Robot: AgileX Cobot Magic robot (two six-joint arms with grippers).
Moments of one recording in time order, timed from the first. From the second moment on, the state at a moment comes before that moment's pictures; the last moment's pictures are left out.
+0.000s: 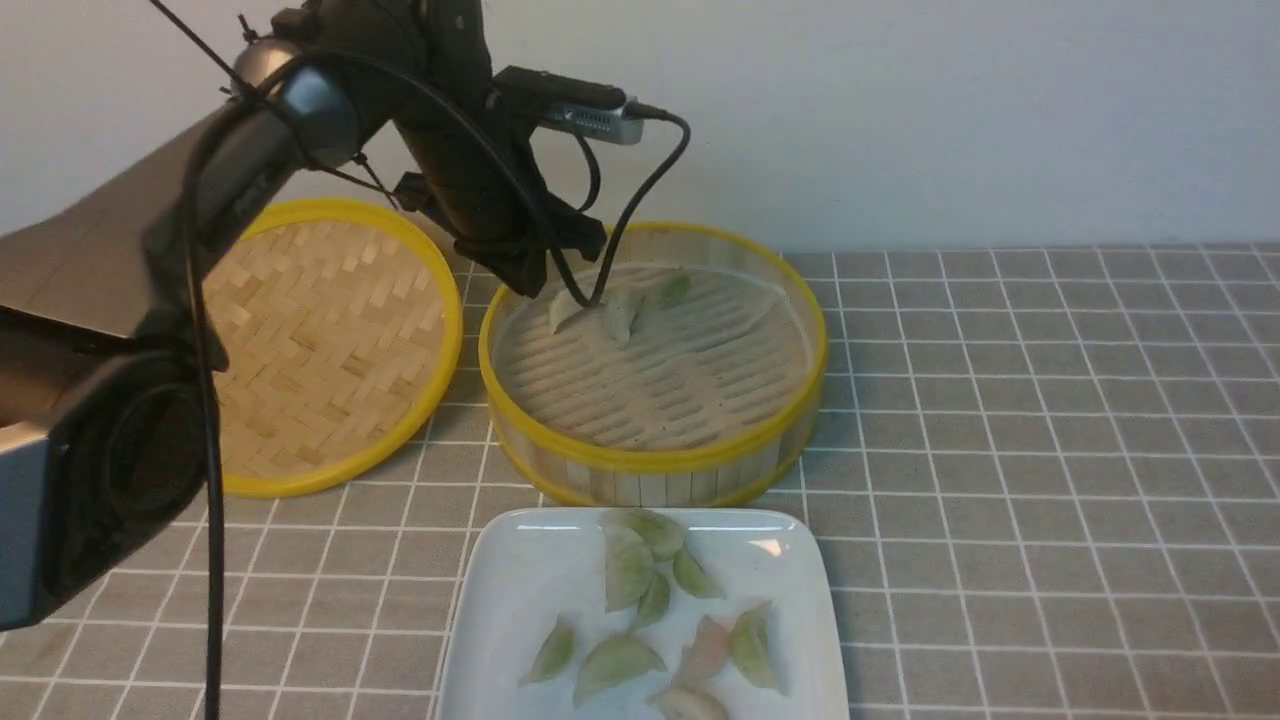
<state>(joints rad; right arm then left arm) -0.08 -0.01 0.02 0.03 0.36 0.04 -0.32 2.32 -2.28 -0.10 1.23 0.13</state>
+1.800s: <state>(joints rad) -0.08 -0.01 0.02 0.03 0.36 0.04 -0.35 2.50 -2.44 -0.01 1.19 0.16</state>
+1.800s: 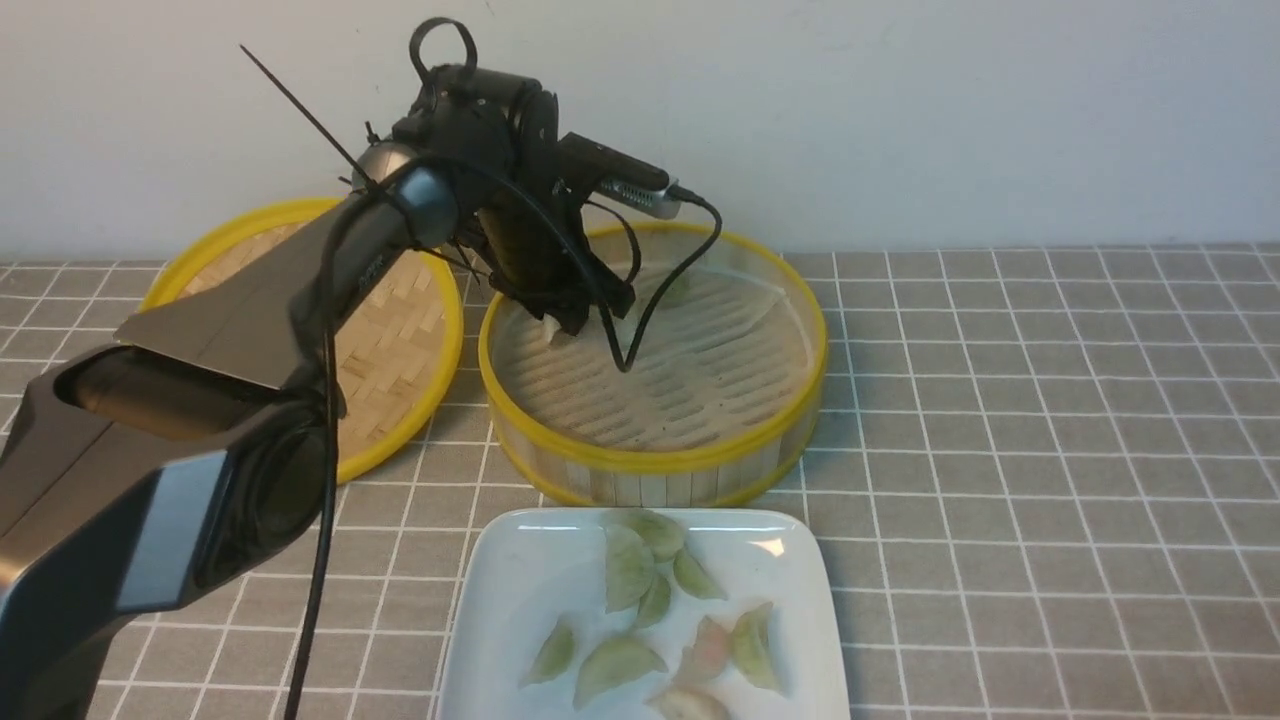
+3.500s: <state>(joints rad) -0.08 -0.01 0.02 0.03 0.36 0.04 -0.54 1.74 -1.12 -0.28 0.67 0.17</state>
